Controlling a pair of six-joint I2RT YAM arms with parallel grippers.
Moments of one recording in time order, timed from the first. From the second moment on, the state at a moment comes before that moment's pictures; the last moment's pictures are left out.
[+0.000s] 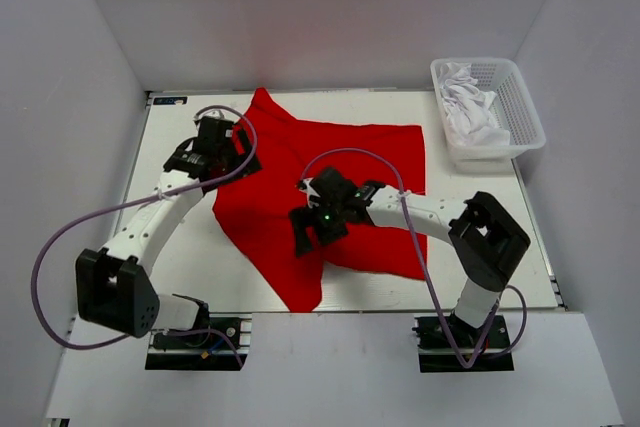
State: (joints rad) left arm -0.30 1.30 1.10 -0.64 -0.18 -0.59; right arm 0.92 1.72 1.10 -0.42 -0.33 0.45
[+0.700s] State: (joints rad) left arm -0.29 2.20 1.79 -0.78 -0.25 -0.52; right arm 0.48 1.83 1.38 -0.65 0.14 0.36
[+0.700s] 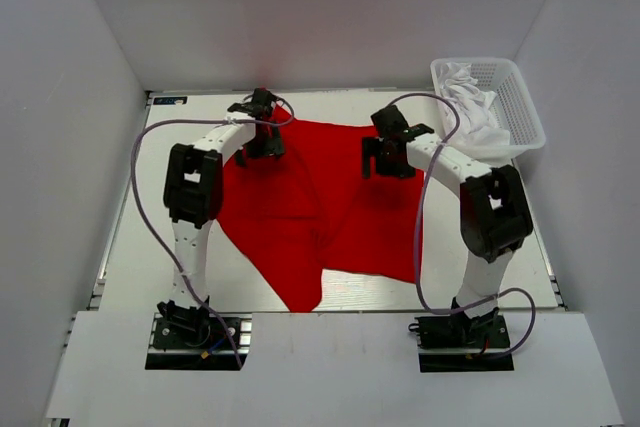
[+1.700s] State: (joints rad) left arm -0.12 2.56 2.28 -0.52 0.11 -0.13; right arm 0.21 2.54 2.27 -0.59 -0.04 0.12
